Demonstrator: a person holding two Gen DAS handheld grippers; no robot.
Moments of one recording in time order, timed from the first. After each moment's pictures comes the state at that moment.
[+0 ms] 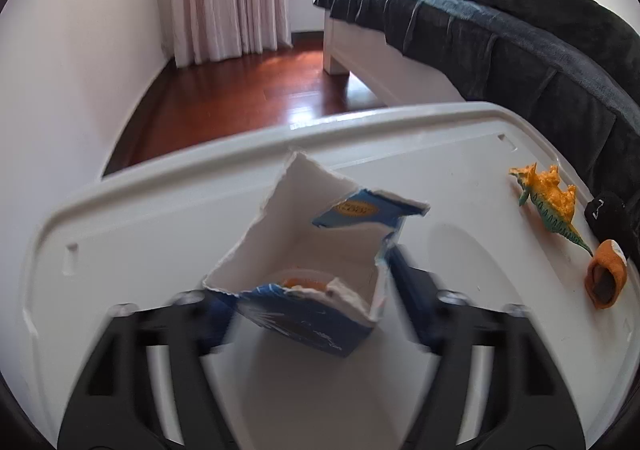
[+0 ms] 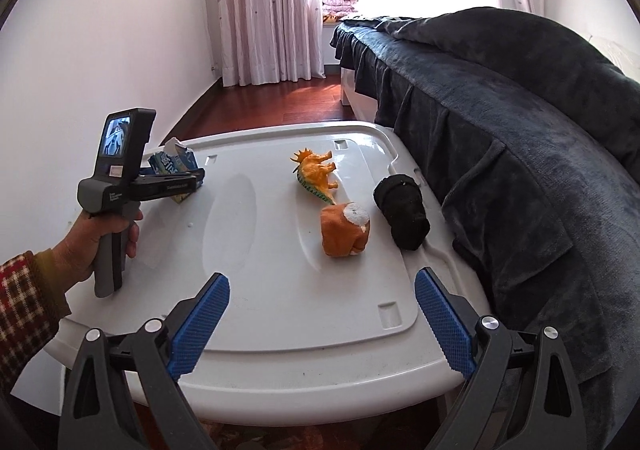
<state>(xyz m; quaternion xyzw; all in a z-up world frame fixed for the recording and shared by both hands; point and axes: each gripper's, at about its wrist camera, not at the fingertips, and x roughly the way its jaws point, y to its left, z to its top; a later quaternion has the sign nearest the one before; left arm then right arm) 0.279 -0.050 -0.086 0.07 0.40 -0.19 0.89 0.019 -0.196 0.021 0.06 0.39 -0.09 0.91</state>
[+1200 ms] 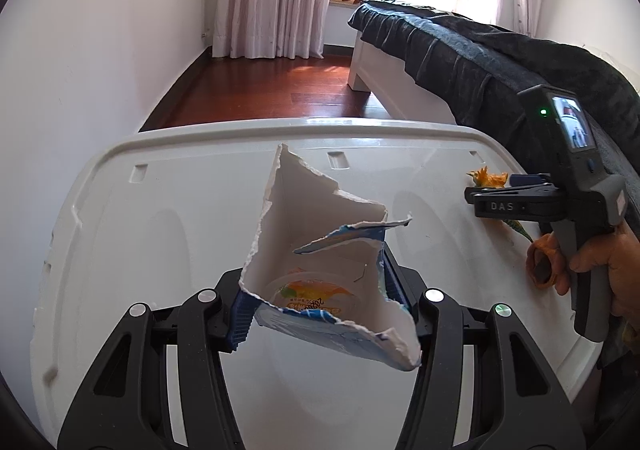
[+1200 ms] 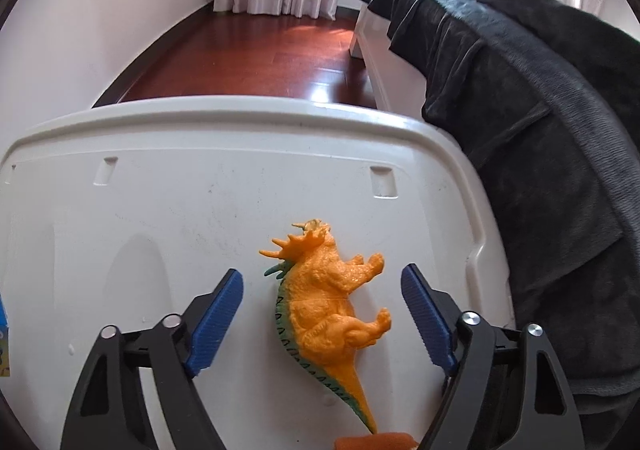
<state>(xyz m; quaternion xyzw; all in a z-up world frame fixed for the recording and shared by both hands) 0.189 -0.019 -0.047 0.00 0.39 -0.15 0.91 0.268 -0.209 -0.065 -0.03 0.52 -0.09 0.85</state>
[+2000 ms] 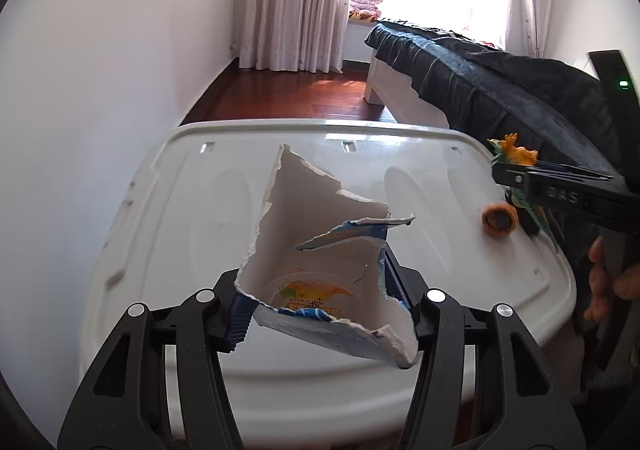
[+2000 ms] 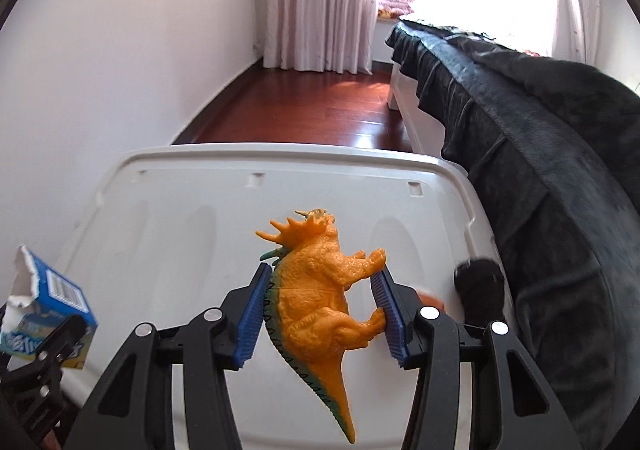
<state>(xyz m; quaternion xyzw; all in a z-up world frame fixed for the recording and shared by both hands) 0.054 0.024 0.000 -0.01 0.37 -0.11 0.92 0.085 -0.133 0.046 0.00 0.41 -0.01 0.91</state>
